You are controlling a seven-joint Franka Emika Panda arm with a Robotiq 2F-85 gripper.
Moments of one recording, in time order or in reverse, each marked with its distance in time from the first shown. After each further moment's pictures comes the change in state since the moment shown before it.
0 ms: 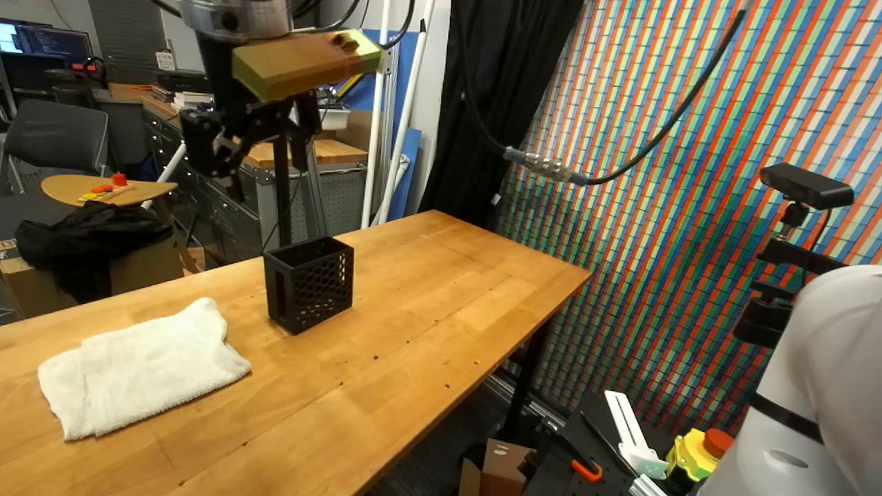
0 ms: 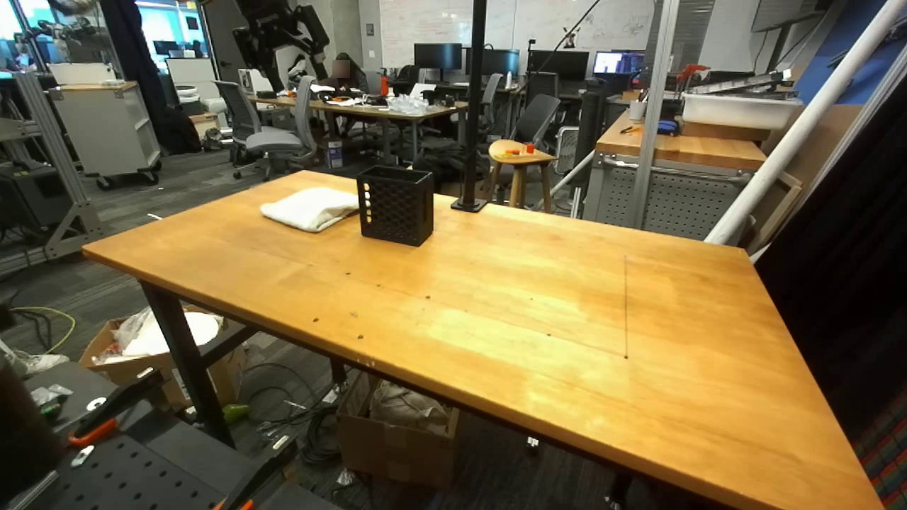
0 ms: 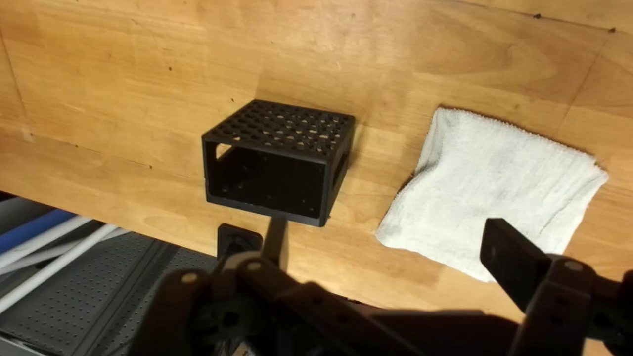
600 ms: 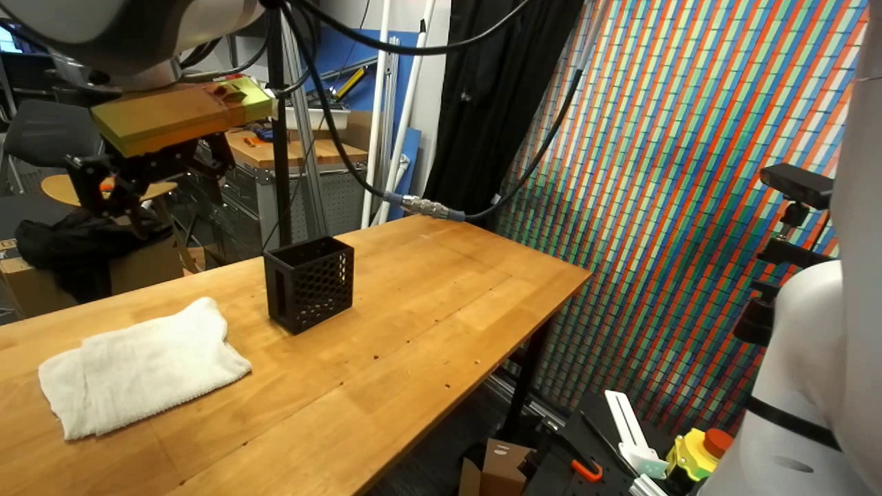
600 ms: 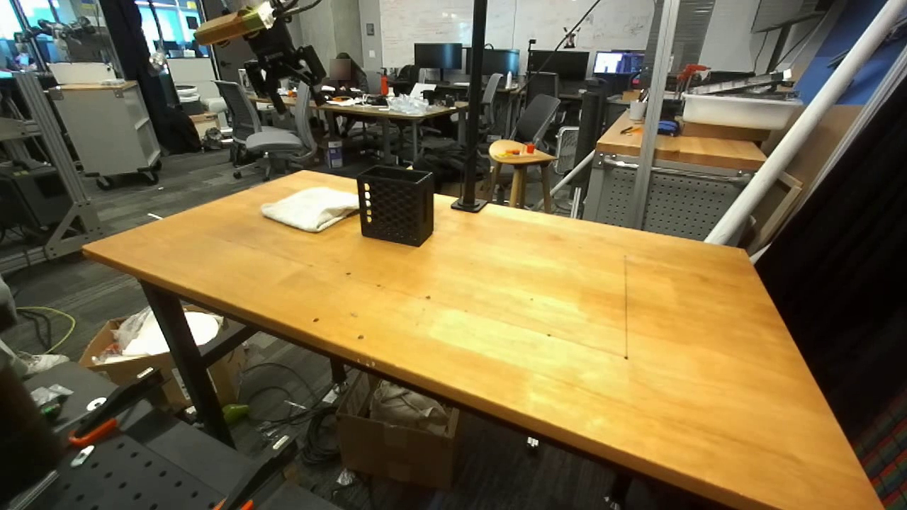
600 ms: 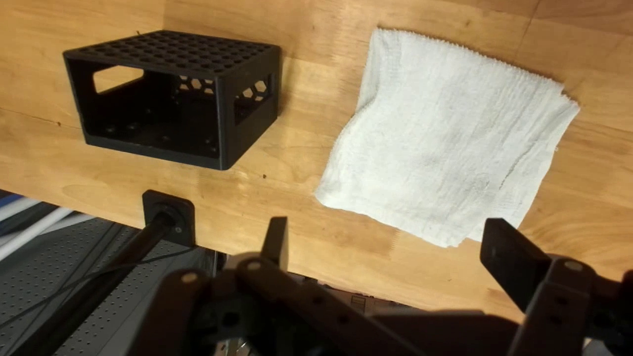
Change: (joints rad) arm 0.145 0.318 -0.054 0.286 -0.069 0.007 0.121
